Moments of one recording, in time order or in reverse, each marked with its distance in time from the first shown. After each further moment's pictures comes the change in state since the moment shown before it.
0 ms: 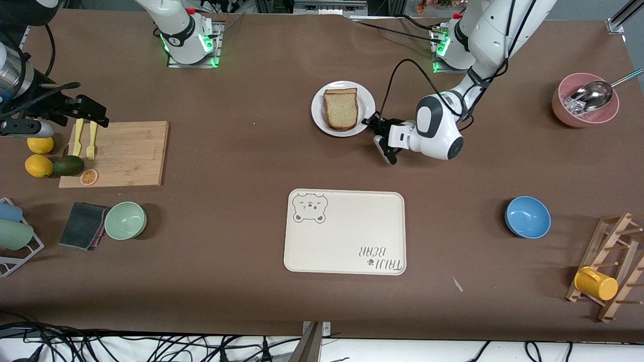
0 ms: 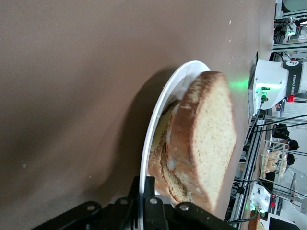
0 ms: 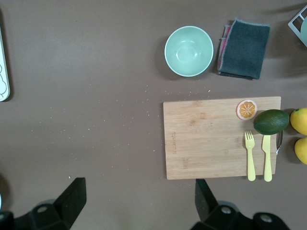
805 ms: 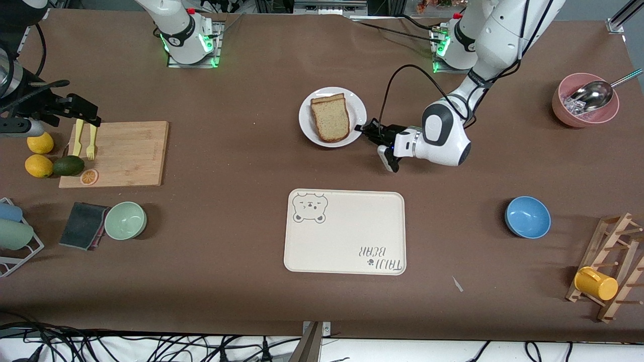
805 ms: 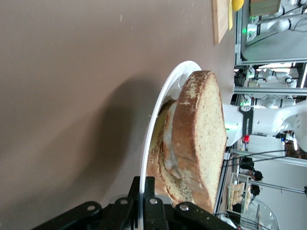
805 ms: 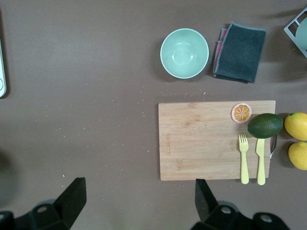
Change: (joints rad) left arm 0.040 0.000 0.001 0.090 -0.160 -0.070 0.000; right arm 0.000 0.000 -0.029 0.008 0.000 0.000 -0.048
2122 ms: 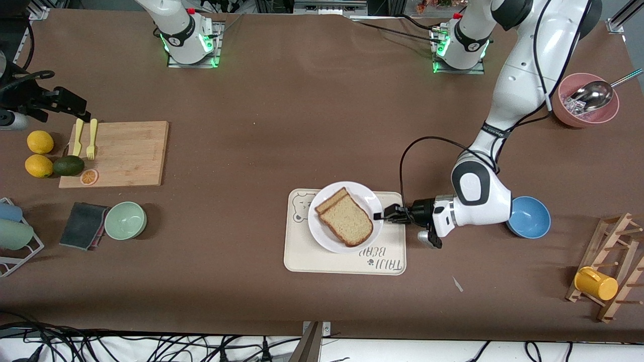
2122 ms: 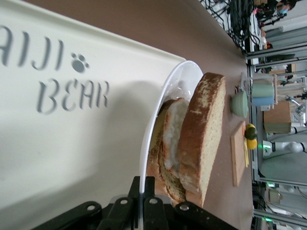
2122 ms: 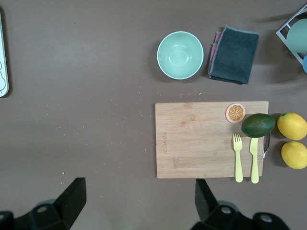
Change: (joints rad) left arm 0.018 0.331 0.126 0.626 -0.009 0.139 -0.259; right arm 0.001 -0.005 -0.014 0.037 0.000 -0.038 -0.025
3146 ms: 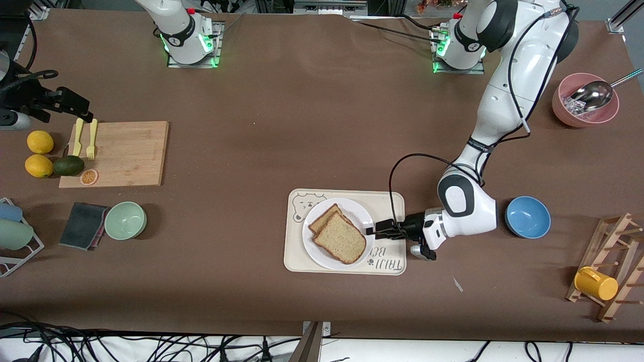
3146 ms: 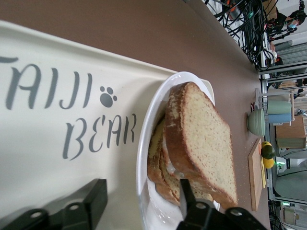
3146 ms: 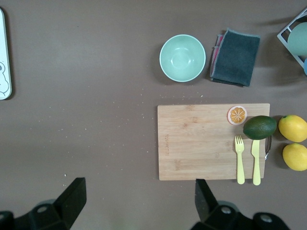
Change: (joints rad) left arm -0.036 0.120 0.008 0.137 0.000 0.071 -0.016; right arm 0.001 0.000 0.014 0.003 0.000 0.009 0.017
